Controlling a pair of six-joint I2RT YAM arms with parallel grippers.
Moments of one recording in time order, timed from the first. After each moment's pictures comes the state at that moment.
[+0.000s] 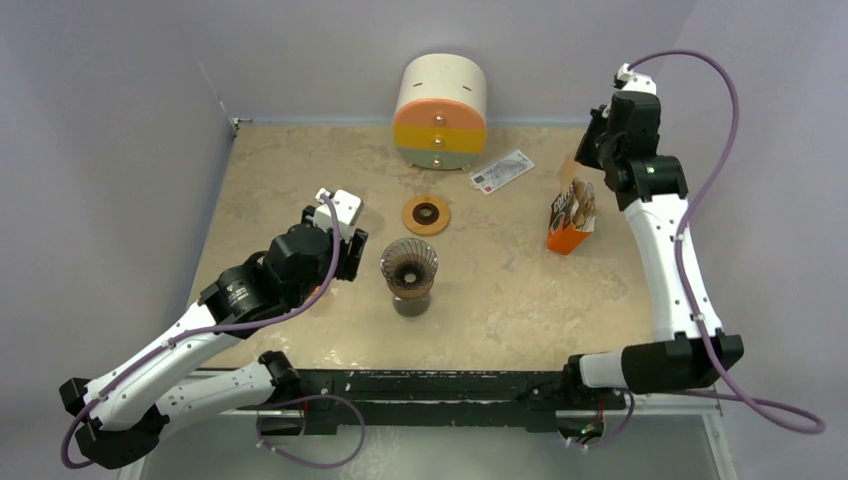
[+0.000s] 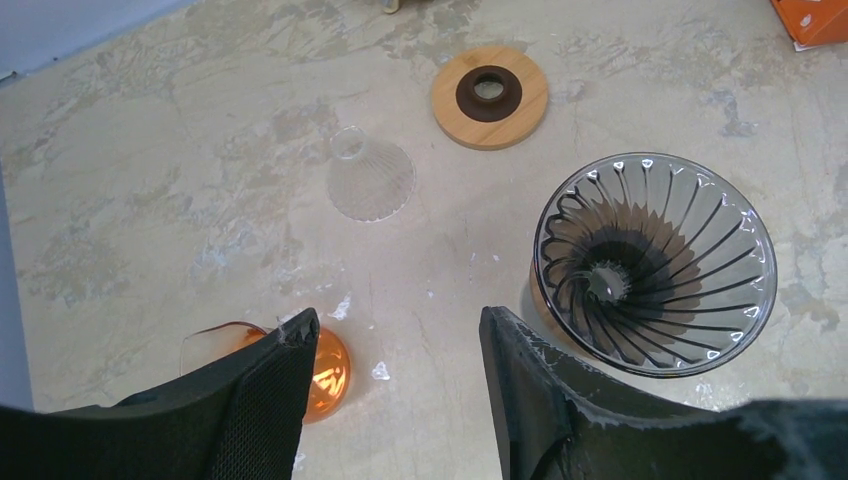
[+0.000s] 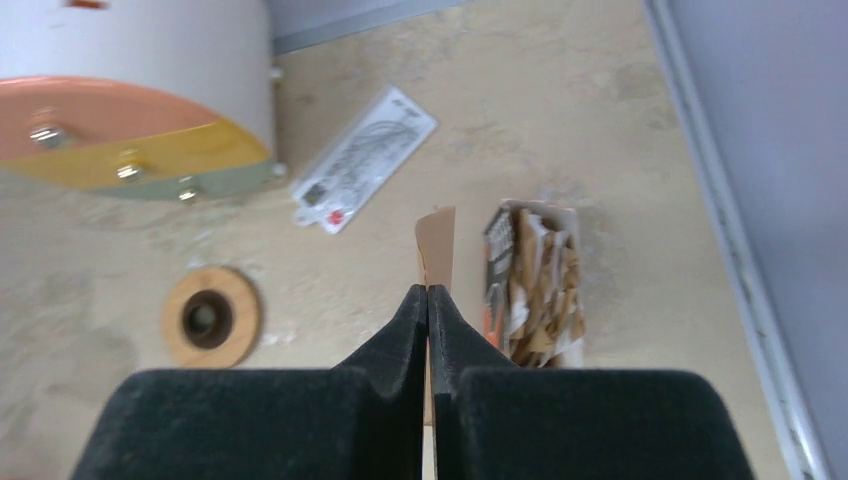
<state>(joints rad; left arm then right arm) -0.90 0.83 1.04 -0.69 -0.50 -0.11 0.08 1.38 1.61 -0.76 0.22 0.26</state>
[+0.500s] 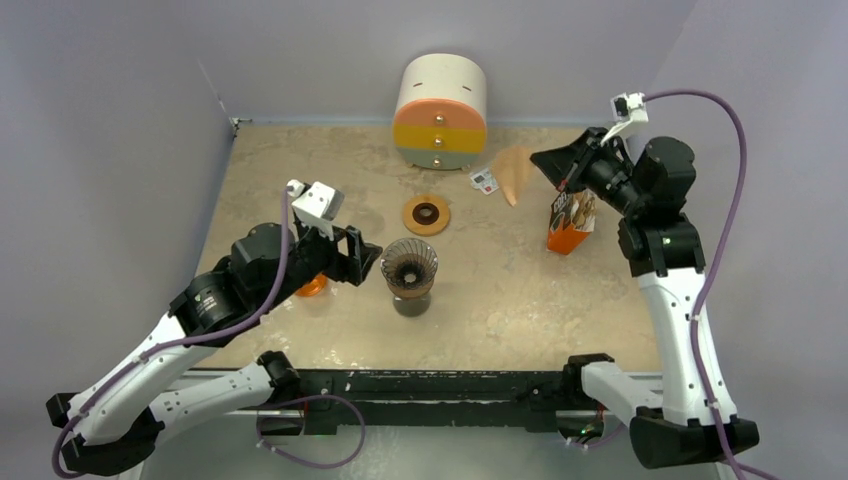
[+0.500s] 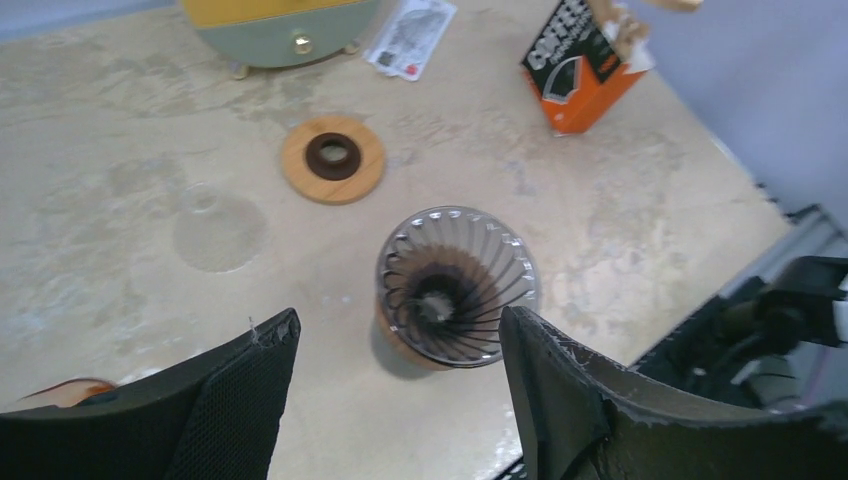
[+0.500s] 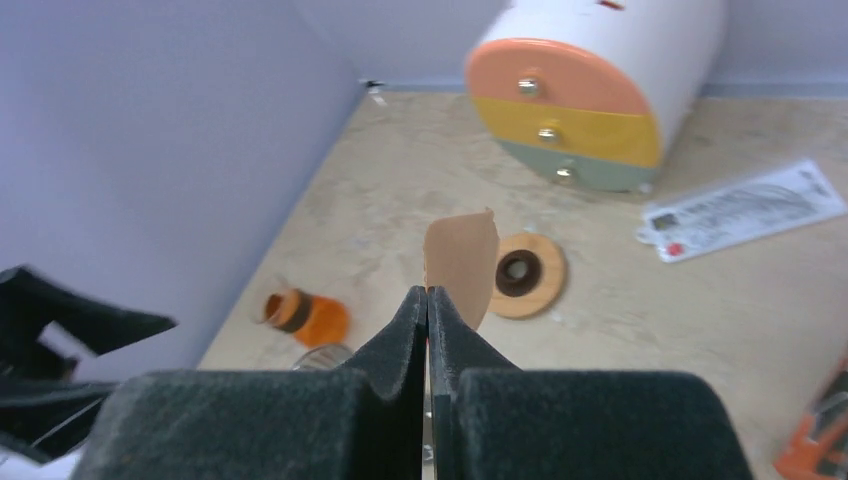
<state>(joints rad) -0.90 0.77 1.12 -0.66 -0.28 -0.27 0.08 1.04 1.35 -0.48 -0.48 0.43</state>
